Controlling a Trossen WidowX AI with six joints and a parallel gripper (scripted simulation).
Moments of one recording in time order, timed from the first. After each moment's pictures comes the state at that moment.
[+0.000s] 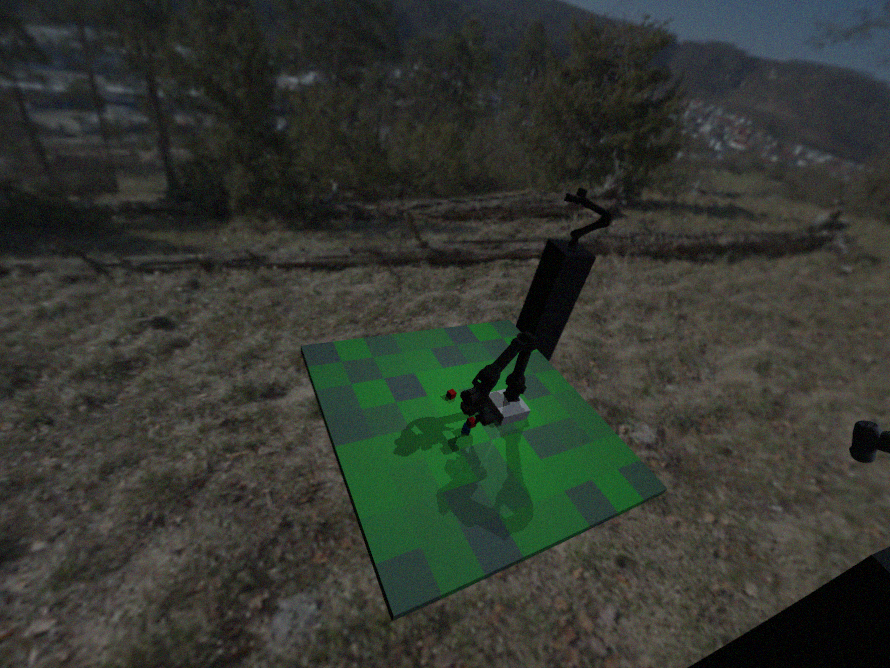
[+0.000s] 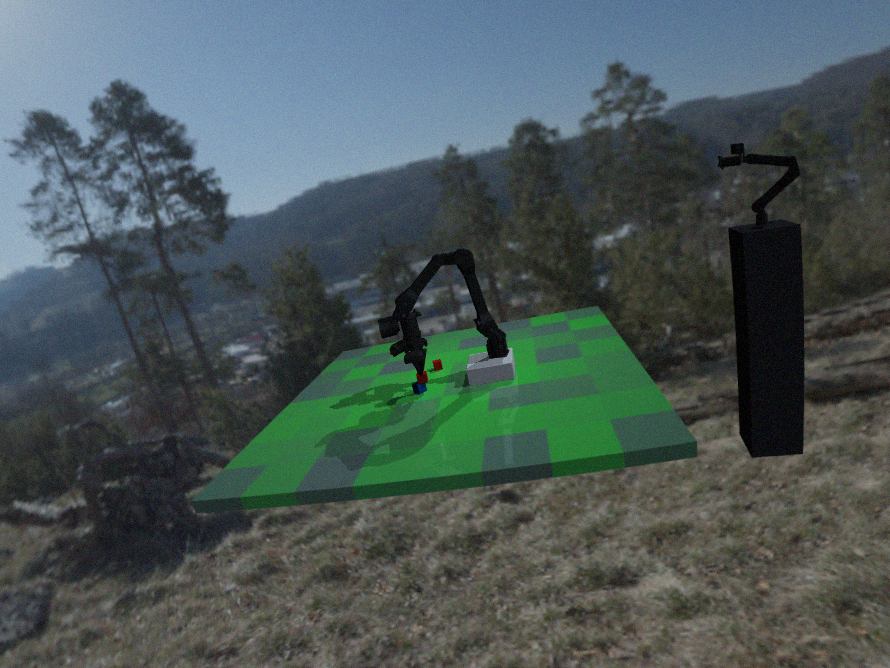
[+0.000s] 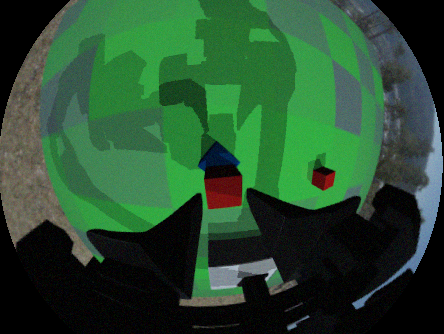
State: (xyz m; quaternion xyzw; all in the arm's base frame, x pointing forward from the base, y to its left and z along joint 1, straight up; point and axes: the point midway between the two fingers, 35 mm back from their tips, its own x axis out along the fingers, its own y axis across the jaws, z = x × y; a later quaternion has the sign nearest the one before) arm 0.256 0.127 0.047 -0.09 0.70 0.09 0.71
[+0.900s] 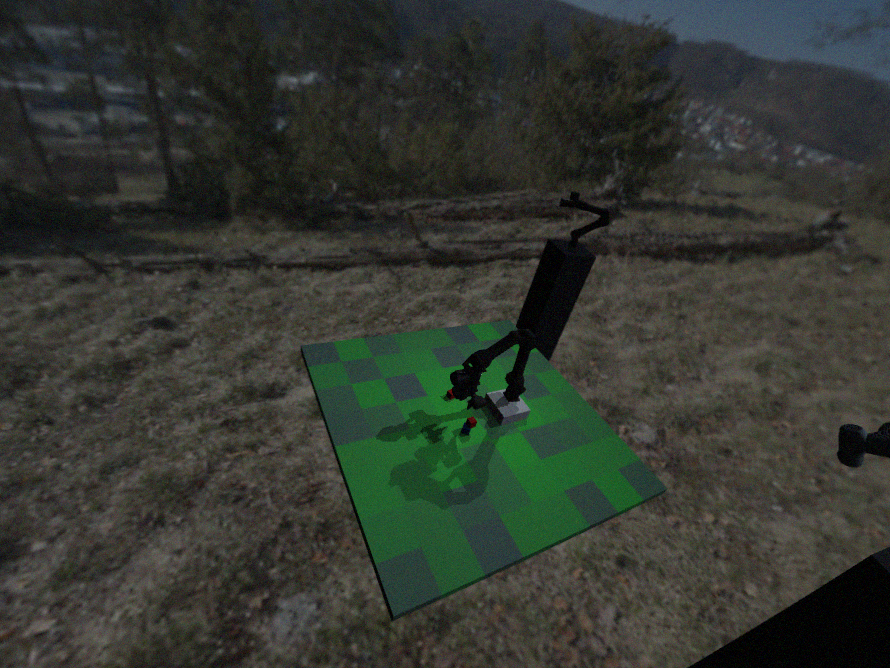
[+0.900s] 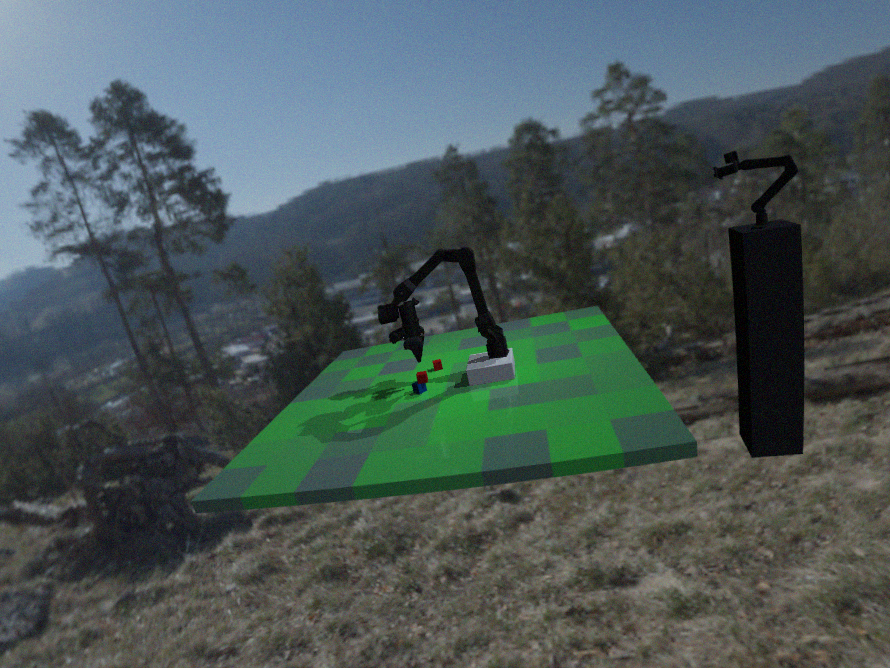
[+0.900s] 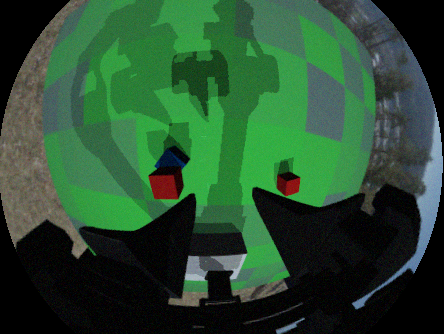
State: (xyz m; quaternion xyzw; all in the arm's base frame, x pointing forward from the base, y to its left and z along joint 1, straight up) arm 0.280 0.060 0.075 -0.10 0.69 0.10 0.70
